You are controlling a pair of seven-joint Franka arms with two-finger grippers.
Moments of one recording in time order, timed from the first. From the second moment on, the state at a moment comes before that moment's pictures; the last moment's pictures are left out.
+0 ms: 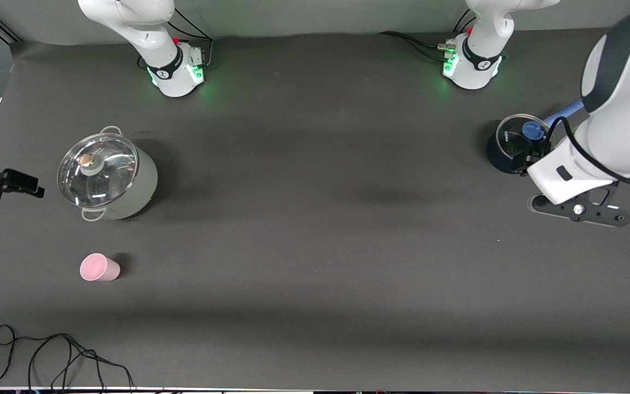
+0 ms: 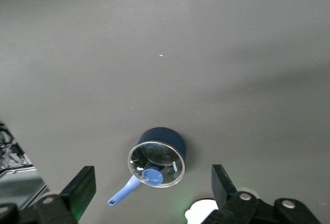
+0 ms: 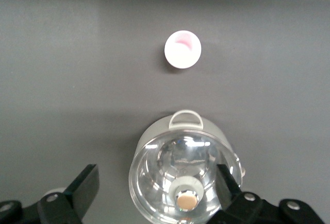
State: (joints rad) left arm -0.05 0.32 -0.26 -1.20 0.28 1.27 0.00; right arm -0.07 0.08 -0.10 -1.65 0.01 1.69 -0.18
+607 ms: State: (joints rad) left arm -0.07 0.00 -0.14 -1.74 0.14 1.73 0.00; right arm -0.01 0.03 -0.10 -1.66 0.01 1.71 -0.10
